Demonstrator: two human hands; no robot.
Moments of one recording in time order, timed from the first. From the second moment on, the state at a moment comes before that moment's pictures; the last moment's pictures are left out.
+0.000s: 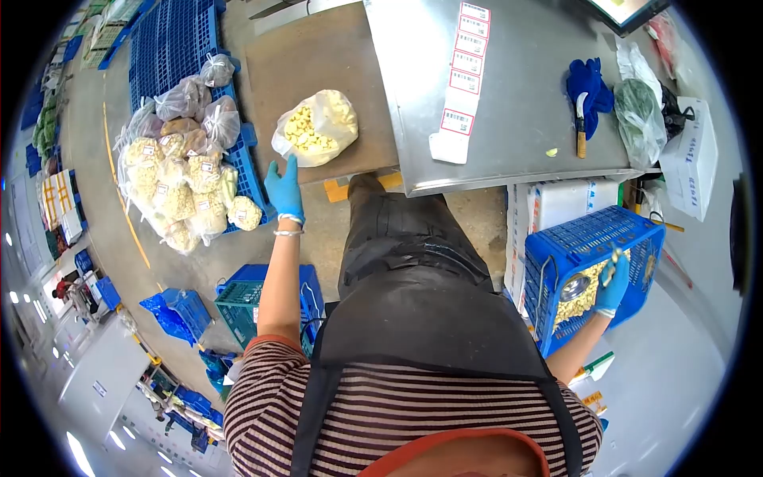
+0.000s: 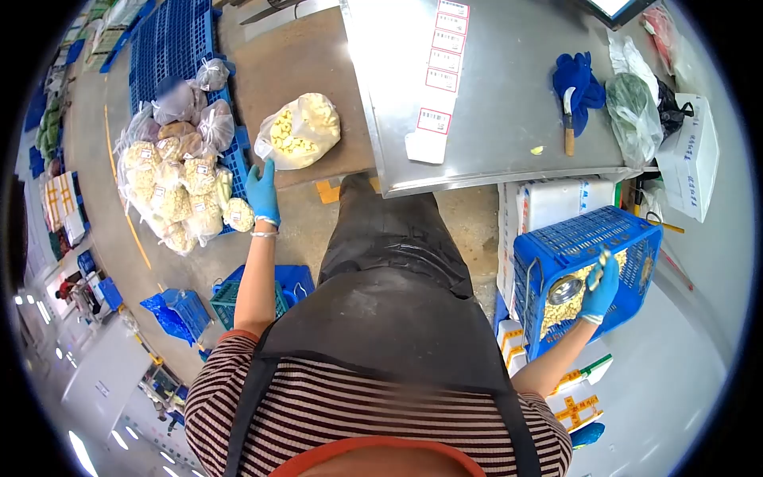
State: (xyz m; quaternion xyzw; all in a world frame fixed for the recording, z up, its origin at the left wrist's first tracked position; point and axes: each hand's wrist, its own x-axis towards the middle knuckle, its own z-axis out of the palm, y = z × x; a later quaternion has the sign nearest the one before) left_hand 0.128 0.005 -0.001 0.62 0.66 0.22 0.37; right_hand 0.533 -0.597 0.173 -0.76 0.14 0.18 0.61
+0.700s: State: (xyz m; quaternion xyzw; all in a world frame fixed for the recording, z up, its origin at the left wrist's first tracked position) left_hand 0.066 0.077 -0.020 0.57 0.55 0.13 0.60; right_hand 0.271 -0.078 -0.006 -0.61 0.05 0.66 0.44
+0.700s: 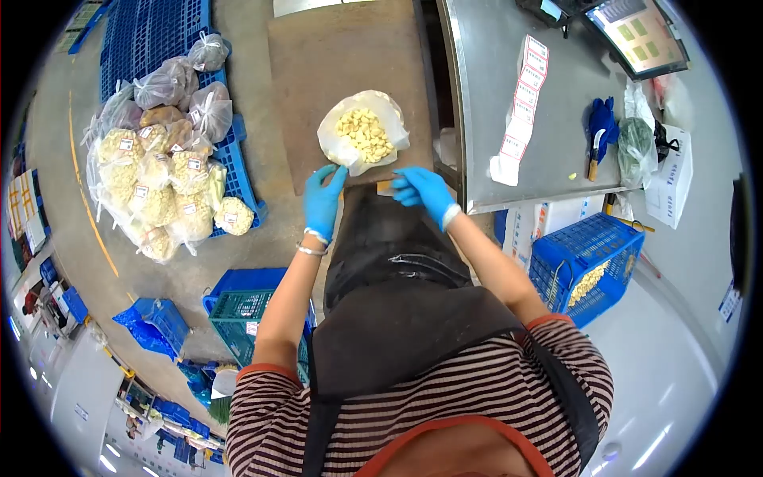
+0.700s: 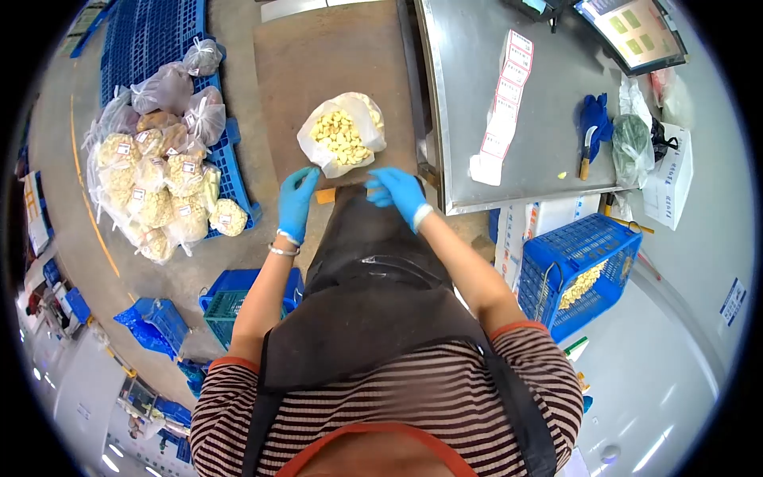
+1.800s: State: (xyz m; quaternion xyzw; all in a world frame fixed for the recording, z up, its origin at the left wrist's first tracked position) left_hand 0.136 0.115 -0.104 0.68 0.28 -0.02 0.67; right_hand 0.357 0.043 -0.118 -0.87 -0.26 0.32 0.26
